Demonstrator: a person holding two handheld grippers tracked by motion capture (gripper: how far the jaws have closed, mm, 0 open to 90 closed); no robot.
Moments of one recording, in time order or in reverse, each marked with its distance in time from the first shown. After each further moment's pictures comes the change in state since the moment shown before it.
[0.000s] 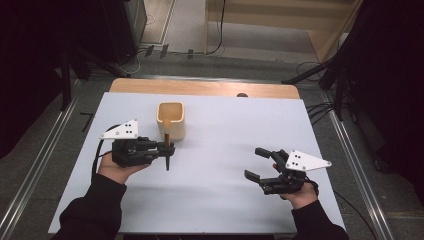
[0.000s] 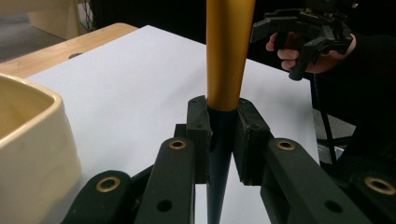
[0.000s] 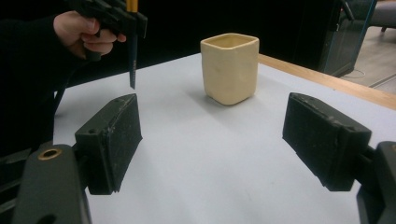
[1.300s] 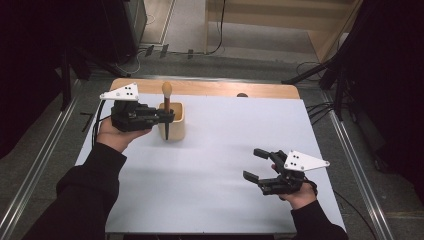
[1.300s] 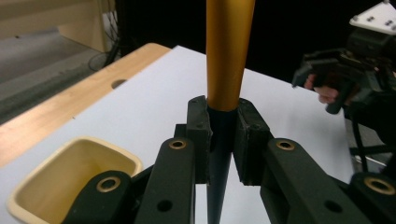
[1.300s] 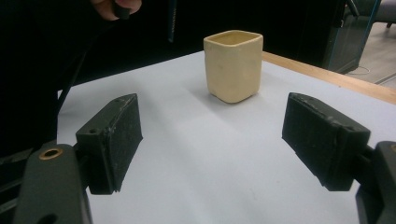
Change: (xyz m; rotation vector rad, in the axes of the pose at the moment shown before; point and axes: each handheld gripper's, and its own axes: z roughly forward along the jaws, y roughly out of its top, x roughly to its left) left arm 0.046 0.063 -0.004 -0.016 0.080 0.013; right arm 0.001 -0.001 0.002 0.010 0.008 0.005
